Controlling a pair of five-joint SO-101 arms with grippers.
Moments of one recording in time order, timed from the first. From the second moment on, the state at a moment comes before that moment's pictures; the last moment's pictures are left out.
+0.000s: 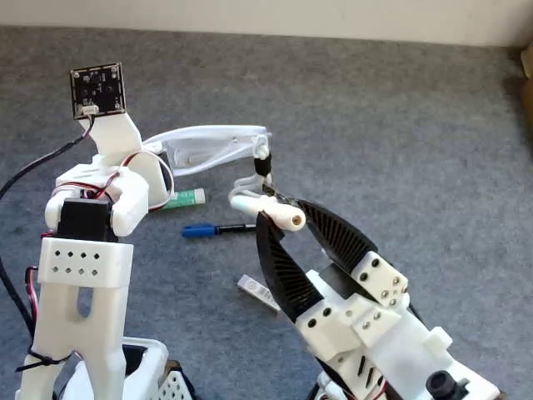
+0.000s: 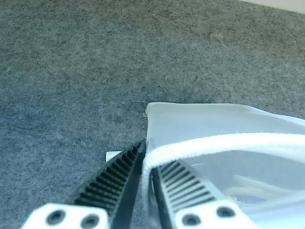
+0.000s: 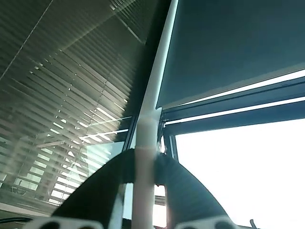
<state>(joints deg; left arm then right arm) -3.5 -35.3 28.5 62.8 18.8 -49.5 -93.1 66.2 -16.7 14.2</state>
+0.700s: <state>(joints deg) -3.5 -35.3 28.5 62.8 18.8 -49.3 -72.7 66.2 -32.9 14.2</state>
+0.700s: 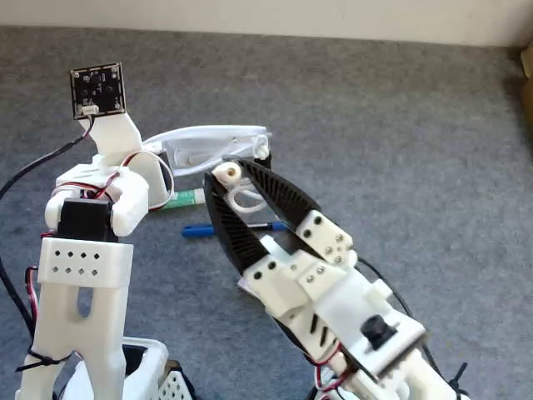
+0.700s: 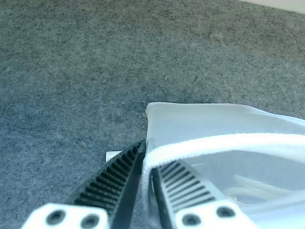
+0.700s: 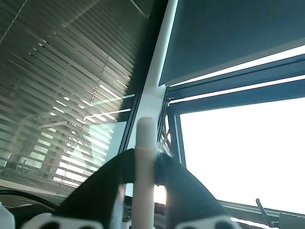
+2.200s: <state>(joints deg) -3.5 -35.3 28.5 62.8 18.8 -43.5 -44.4 60.3 -42.3 14.2</state>
